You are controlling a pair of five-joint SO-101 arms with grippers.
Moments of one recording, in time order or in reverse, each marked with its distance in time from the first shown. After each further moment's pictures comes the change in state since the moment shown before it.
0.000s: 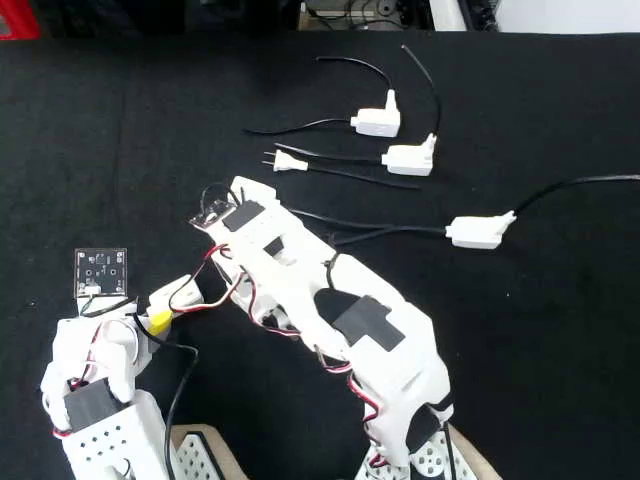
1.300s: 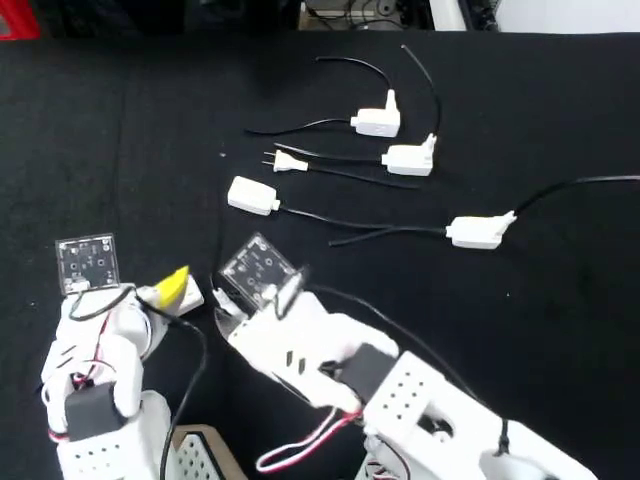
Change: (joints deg) left arm 11.3 0.0 -11.3 0.0 17.8; right arm -10.0 -84.7 69.3 -52.6 -4.7
